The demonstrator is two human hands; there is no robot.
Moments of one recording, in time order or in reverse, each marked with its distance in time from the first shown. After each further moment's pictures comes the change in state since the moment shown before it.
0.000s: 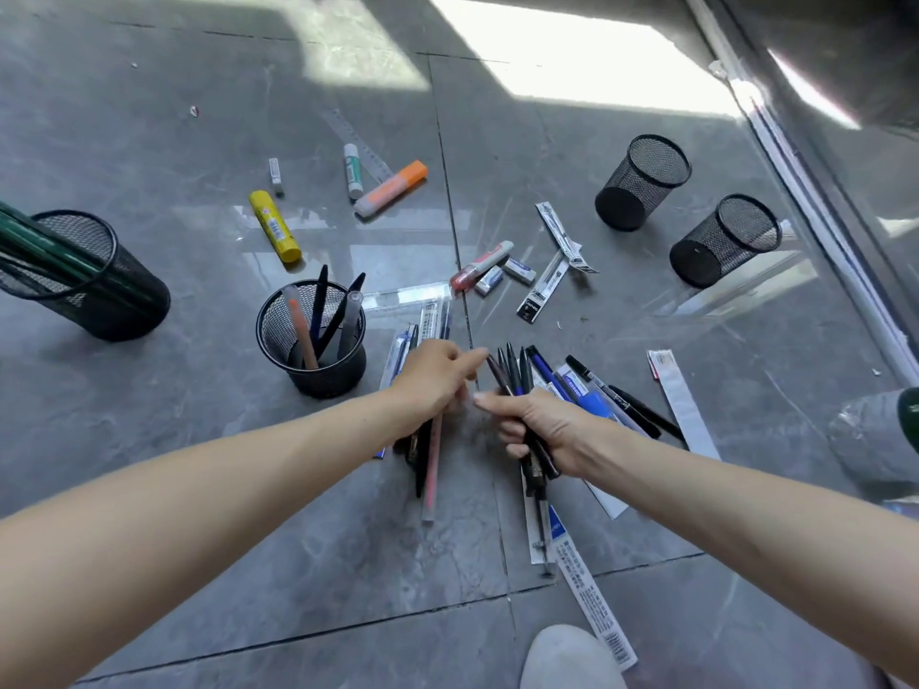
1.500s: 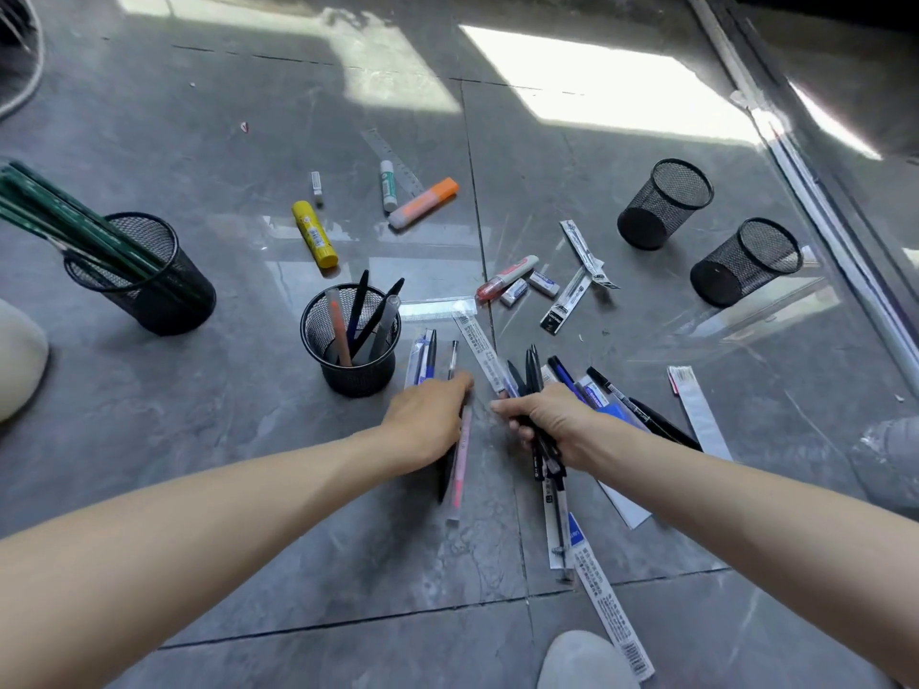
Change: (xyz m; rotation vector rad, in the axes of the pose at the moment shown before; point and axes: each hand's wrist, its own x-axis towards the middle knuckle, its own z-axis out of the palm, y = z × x) left_hand -0.029 -0.034 -0.016 0.802 -0.031 0.192; right_hand 0.012 -0.006 0.013 -0.121 0.210 -0.025
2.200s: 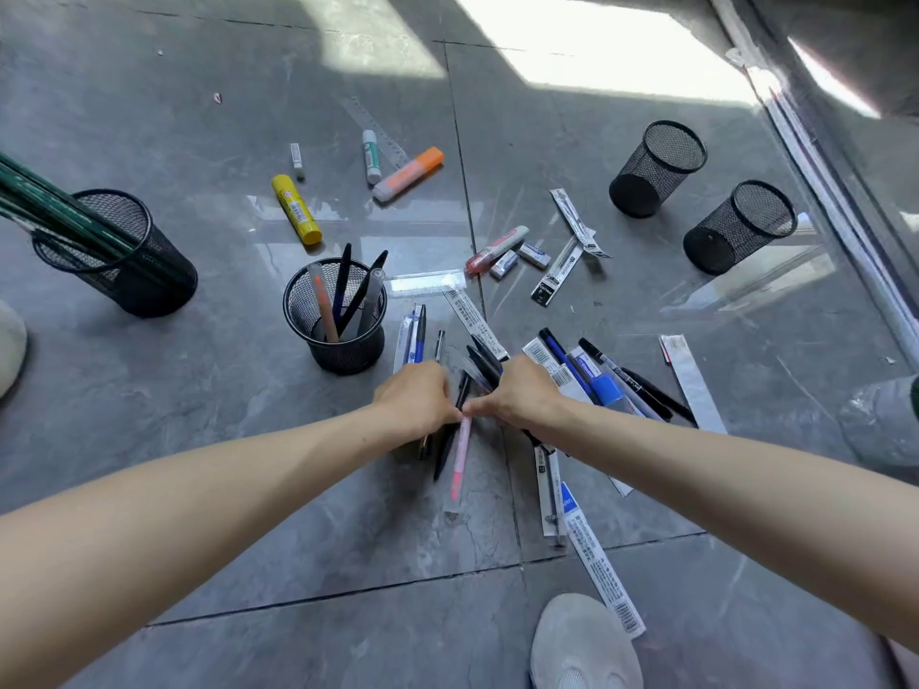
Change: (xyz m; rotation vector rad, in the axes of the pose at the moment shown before) left_hand -0.001 0.003 0.002 -0.149 -0.085 -0.180; right_hand 0.000 0.004 0.017 -0.817 0.169 -0.232
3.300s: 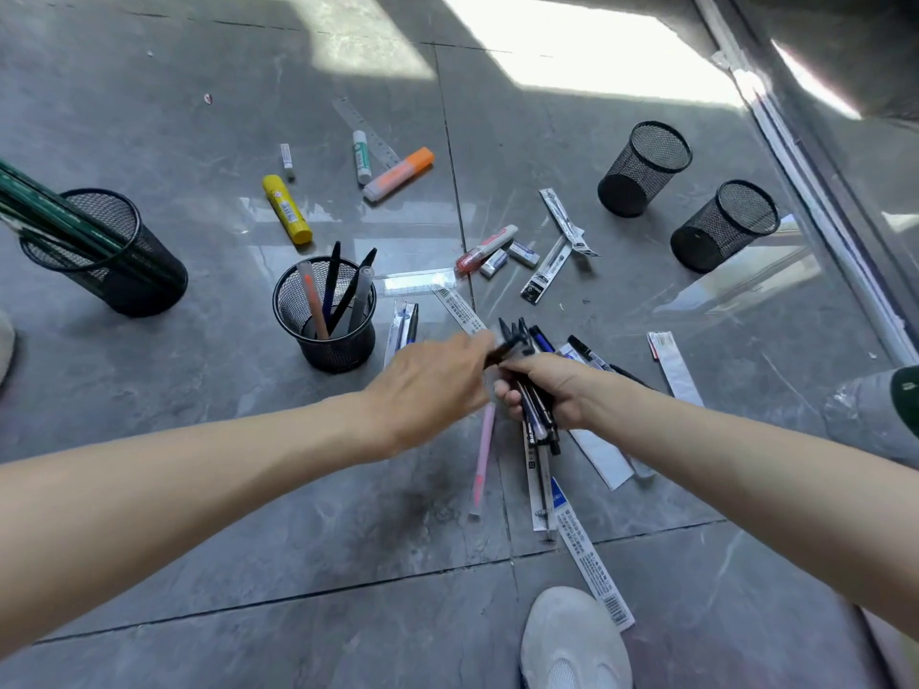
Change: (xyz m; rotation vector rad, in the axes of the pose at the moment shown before) left_hand -0.028 0.026 -0.020 0.302 0.416 0.592; right_hand 0.000 0.017 -0.029 0.959 -0.370 0.293
